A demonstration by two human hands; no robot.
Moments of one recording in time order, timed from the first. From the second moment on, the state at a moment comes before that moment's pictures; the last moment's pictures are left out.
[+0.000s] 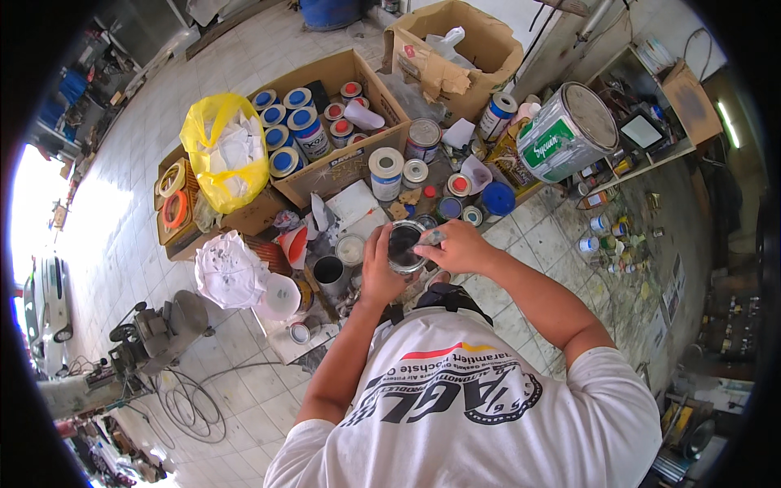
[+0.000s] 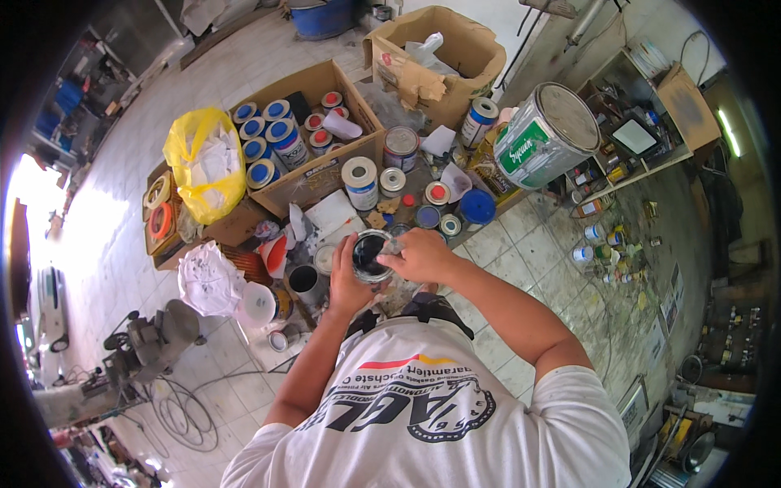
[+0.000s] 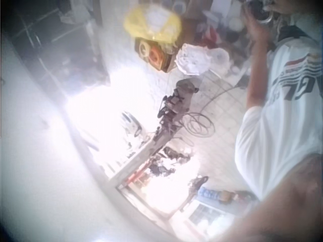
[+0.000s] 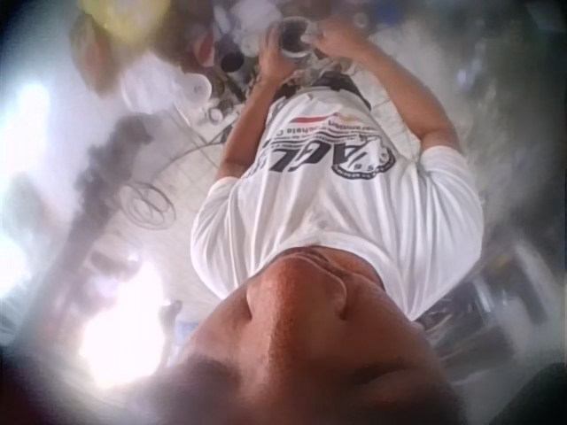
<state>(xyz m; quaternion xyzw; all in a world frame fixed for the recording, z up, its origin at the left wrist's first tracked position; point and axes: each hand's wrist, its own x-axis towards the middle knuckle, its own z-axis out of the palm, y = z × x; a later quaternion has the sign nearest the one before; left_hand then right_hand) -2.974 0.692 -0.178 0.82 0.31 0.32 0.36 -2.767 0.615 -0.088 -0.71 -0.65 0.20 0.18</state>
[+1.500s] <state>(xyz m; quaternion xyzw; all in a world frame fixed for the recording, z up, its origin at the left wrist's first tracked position) -2.975 0.681 -0.171 0.85 0.28 0.29 0.35 -2.768 0.615 -0.076 -0.69 -0.66 0.19 0.23</state>
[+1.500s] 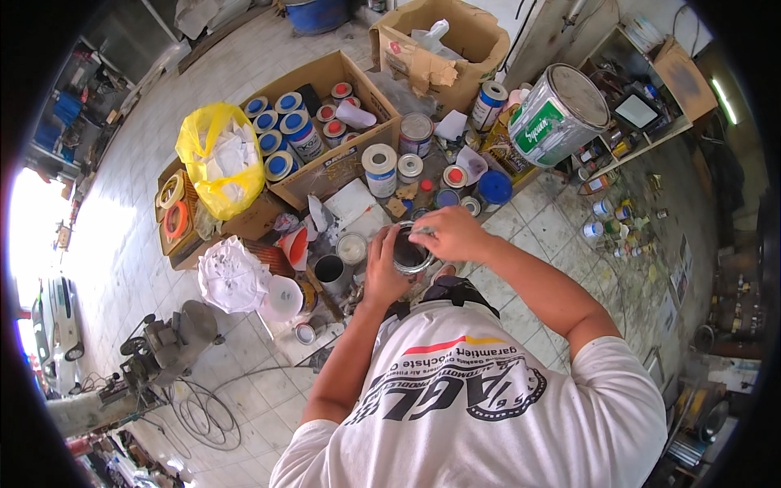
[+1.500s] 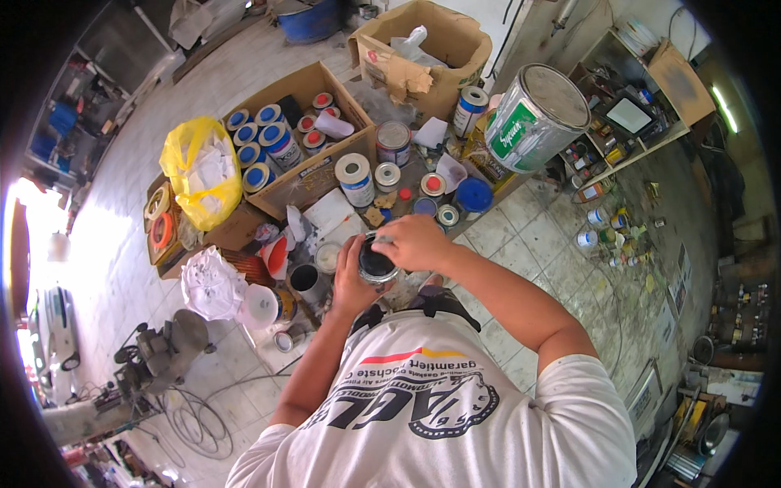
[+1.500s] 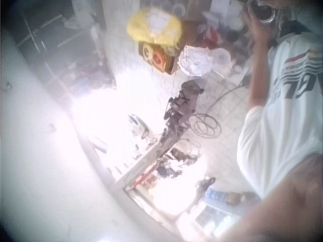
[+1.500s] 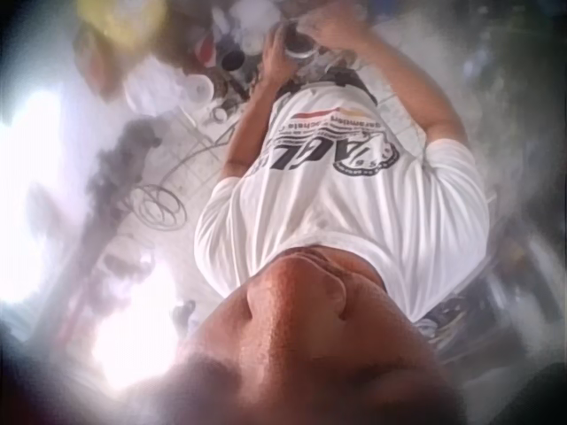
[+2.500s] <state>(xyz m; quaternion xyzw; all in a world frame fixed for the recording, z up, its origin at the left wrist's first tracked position) -2.969 0.690 -0.176 0.85 0.26 0.30 0.33 -2.744 0.617 -0.073 -0.67 -0.68 0.19 0.21</state>
